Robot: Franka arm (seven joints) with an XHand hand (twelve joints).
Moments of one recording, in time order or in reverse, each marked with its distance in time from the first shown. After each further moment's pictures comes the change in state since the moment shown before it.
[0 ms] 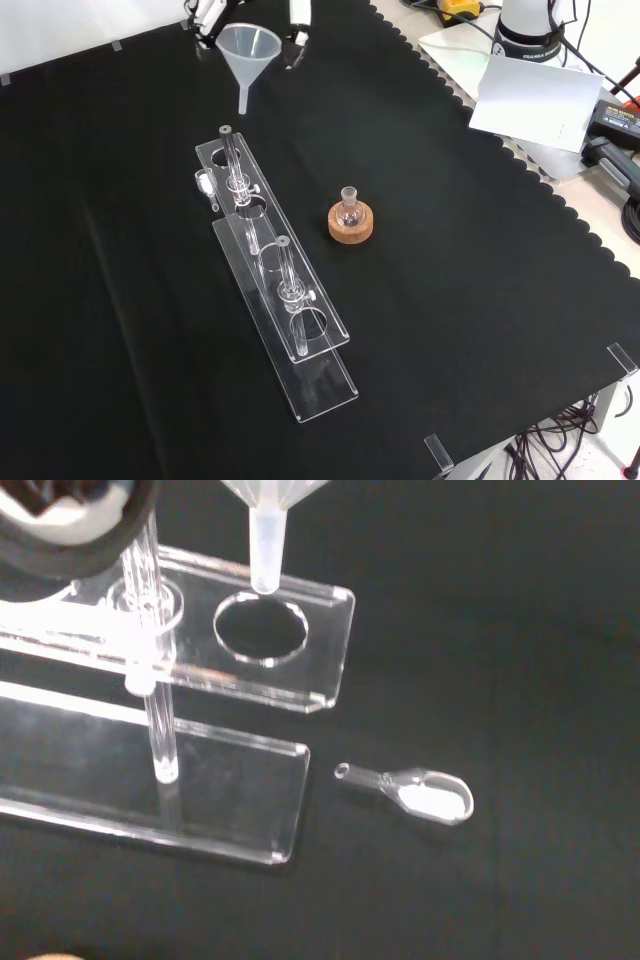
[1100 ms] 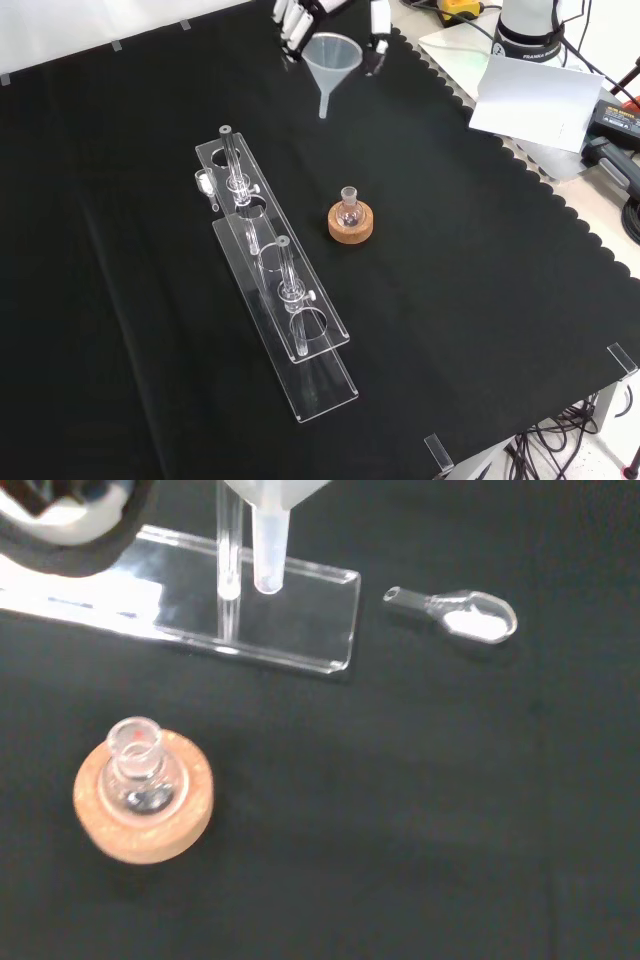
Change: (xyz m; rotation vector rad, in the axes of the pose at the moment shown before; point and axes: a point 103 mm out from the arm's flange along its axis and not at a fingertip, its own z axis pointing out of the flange) arm 0.041 -0.091 0.062 0.092 0.004 -0.001
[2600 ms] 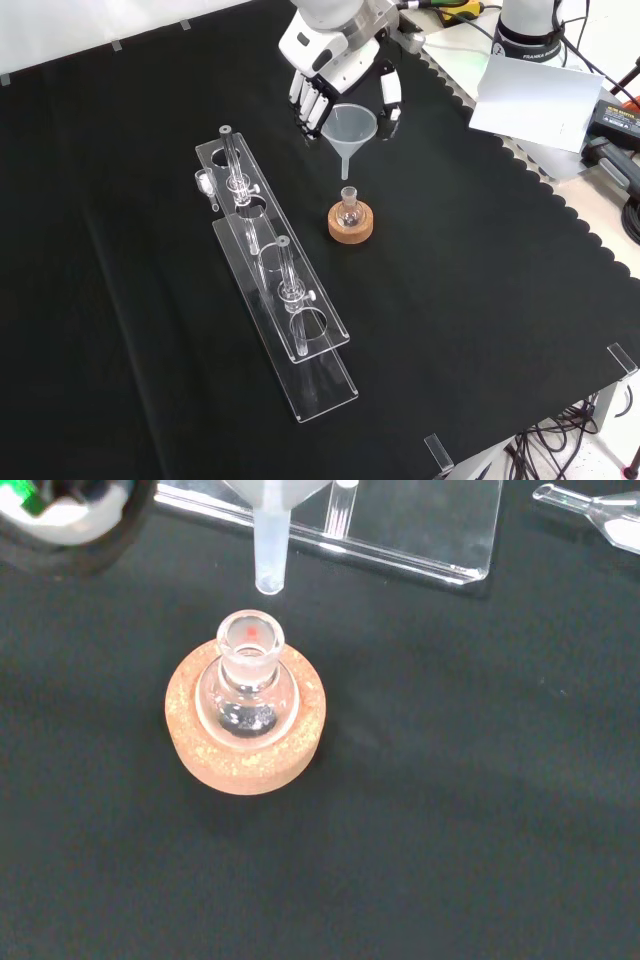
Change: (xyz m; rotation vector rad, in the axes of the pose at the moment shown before) arm 0.052 0.041 0.062 0.082 -0.009 -0.093
